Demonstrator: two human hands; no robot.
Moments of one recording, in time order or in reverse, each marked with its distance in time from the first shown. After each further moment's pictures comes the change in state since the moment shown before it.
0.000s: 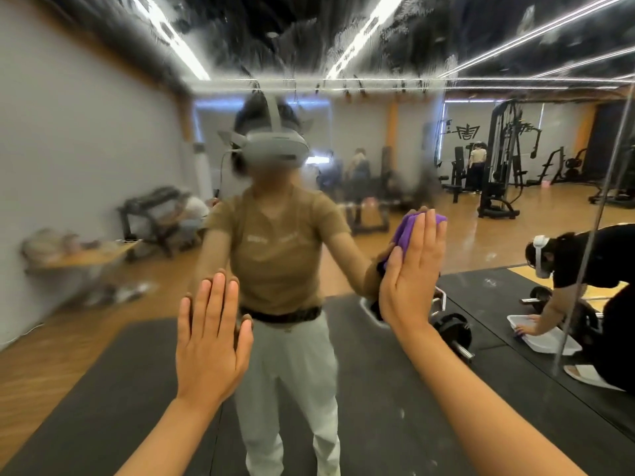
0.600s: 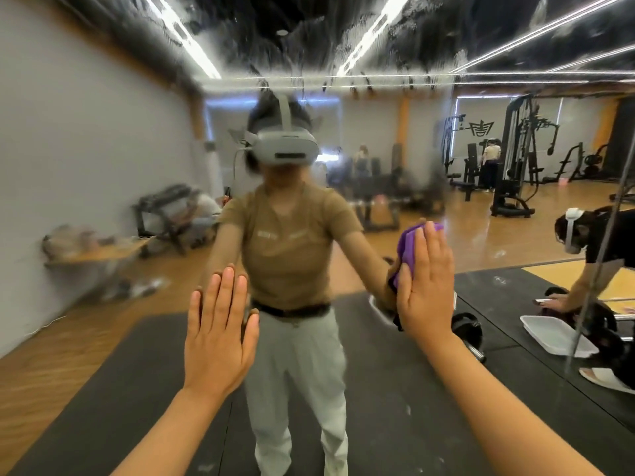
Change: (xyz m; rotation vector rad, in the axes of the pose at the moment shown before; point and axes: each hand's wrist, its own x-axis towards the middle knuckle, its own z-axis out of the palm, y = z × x) left_hand 0.002 -0.002 -0.005 0.022 -0.043 0.022; right_hand -0.017 0.035 -0.012 -0.094 -0.101 -0.196
